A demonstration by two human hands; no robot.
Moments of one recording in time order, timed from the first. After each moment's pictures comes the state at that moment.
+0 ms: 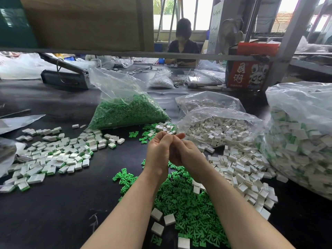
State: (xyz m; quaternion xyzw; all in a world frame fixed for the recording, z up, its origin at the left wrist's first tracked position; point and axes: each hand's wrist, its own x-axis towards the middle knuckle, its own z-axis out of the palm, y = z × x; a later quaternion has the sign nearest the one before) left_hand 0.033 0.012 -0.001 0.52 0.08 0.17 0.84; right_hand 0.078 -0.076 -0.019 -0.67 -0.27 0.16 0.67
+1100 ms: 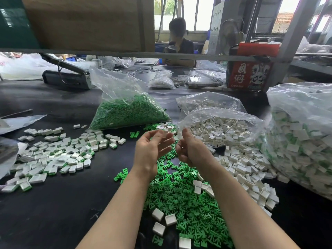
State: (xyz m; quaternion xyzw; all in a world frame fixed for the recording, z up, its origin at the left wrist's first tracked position) left_hand 0.039 0.045 -0.010 0.48 0.11 0.18 0.85; right_hand 0.081 -0.088 0.000 -0.69 -0.19 0.21 0.67
